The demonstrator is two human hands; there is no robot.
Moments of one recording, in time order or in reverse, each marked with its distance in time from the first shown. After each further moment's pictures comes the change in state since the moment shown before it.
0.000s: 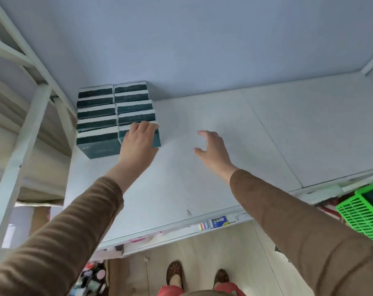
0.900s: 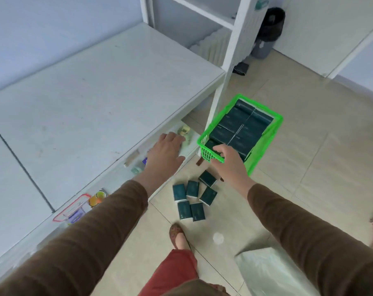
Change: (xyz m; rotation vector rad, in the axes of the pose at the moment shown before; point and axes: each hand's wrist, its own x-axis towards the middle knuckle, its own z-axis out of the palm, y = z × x) left_hand 0.019 0.704 0.244 -0.264 -0.379 0.625; right_hand -0.243 0.543 -0.392 0.048 0.315 0.591
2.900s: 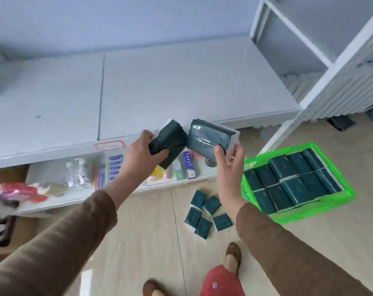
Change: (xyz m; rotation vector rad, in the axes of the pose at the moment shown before) left_hand -0.125 0.009 -0.033 -0.290 0.512 -0.840; right_hand -0.001 -0.059 0.011 0.815 -0.132 -0.247
